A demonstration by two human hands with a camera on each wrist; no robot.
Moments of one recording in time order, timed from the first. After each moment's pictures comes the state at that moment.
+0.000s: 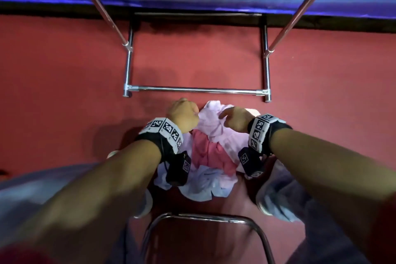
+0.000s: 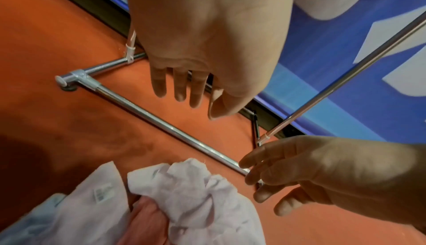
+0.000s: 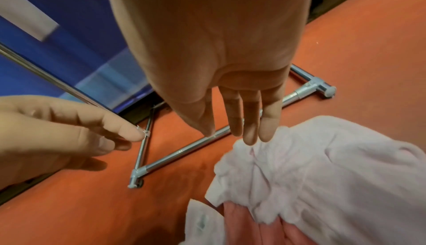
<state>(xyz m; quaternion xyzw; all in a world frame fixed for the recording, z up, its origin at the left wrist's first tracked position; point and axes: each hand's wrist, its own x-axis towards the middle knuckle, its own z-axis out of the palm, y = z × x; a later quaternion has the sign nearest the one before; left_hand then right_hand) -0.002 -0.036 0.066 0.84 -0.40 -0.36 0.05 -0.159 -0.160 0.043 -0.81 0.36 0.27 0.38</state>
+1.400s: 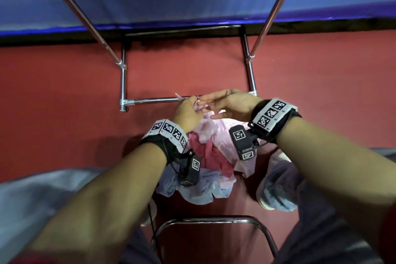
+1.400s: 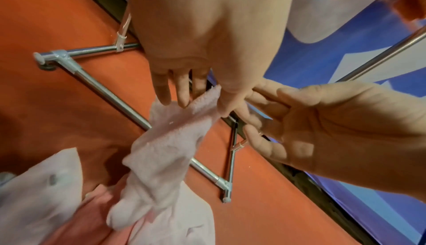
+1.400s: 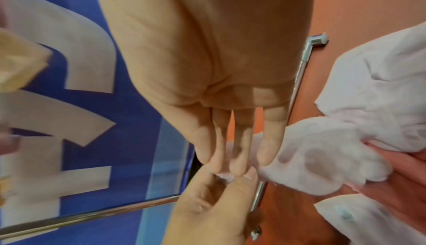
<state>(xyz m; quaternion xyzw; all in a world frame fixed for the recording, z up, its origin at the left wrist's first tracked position) -0.032 -0.048 0.111 0.81 -0.36 -0.40 0.23 -0.160 -0.170 0.140 -0.47 0.36 0.09 0.80</state>
